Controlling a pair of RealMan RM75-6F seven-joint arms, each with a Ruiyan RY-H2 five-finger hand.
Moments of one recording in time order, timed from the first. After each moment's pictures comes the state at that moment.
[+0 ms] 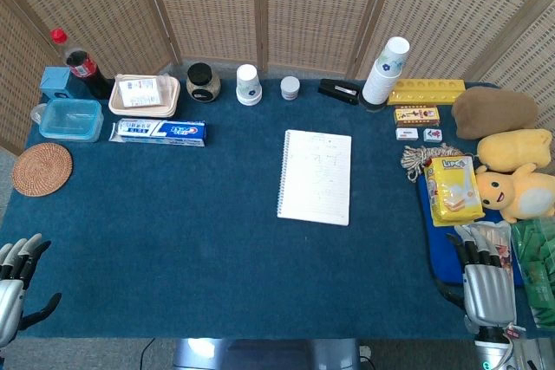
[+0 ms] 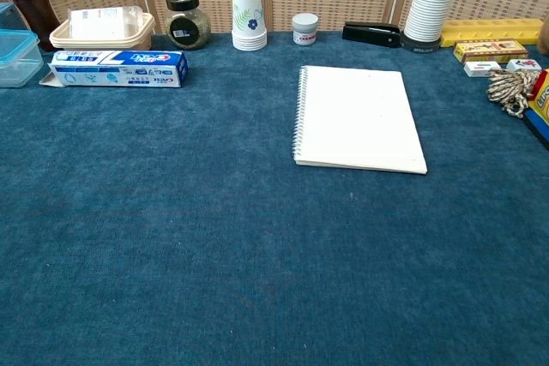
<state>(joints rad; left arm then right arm) 0.09 -1.17 0.08 -1.61 1.60 1.58 0.00 -0.02 -1.39 0.03 -1.55 -1.55 1.59 -0.21</state>
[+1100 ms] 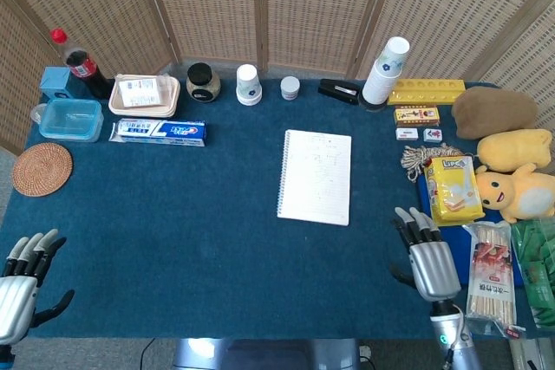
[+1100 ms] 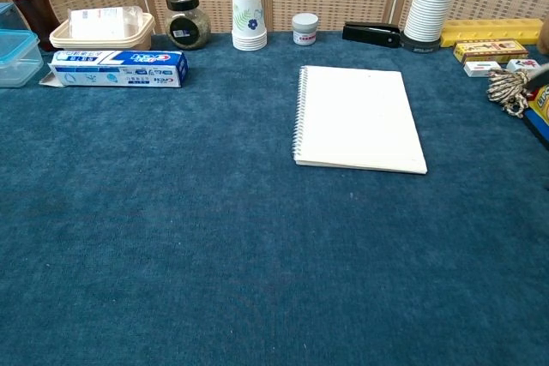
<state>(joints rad) 0.07 -1.15 0.08 -1.67 1.67 1.59 0.04 0.14 -1.49 0.09 -1.59 -1.61 1.44 -0.29</state>
